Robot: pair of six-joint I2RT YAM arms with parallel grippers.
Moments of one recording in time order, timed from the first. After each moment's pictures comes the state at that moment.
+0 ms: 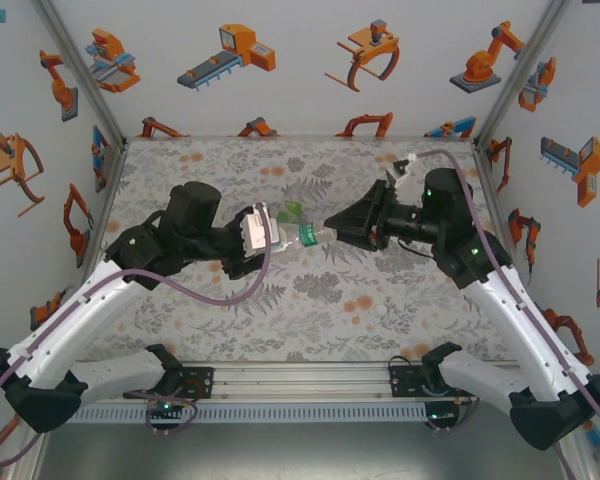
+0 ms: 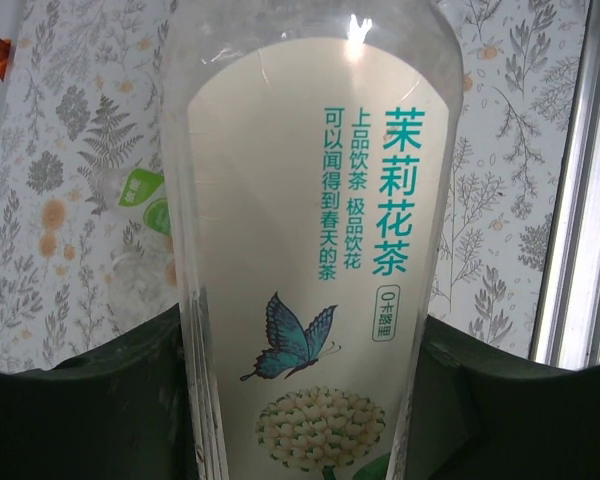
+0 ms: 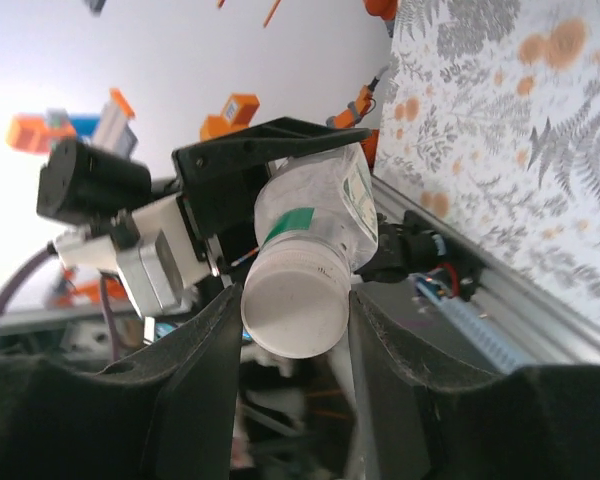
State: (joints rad) left arm -0.79 1.08 1.25 -0.79 0.35 0.62; right arm 0.49 1.00 1.13 -0.45 -0.68 1.24
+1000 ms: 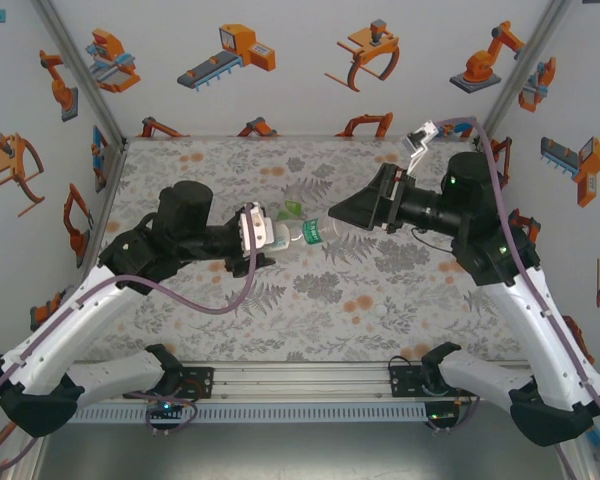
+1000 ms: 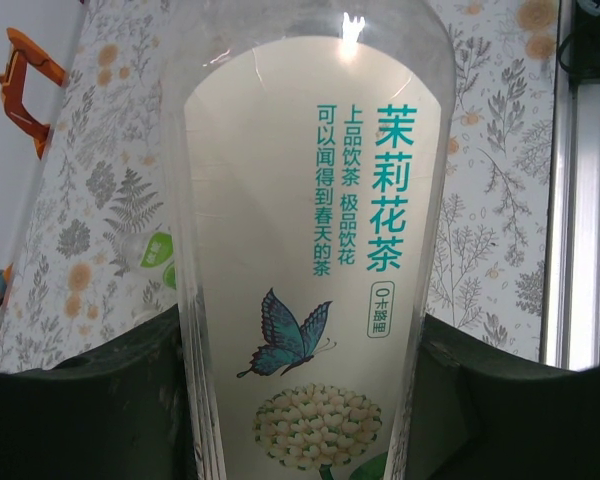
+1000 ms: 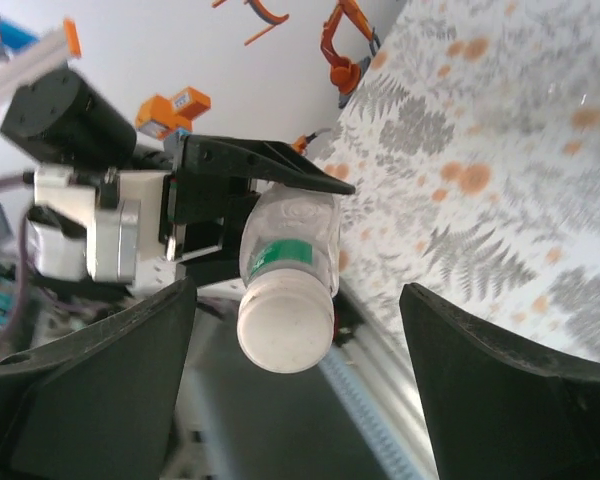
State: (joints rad) left arm -0.80 1.05 1.25 -0.70 0.44 0.62; right arm 0.51 1.03 1.41 -0.58 -0.61 0.67
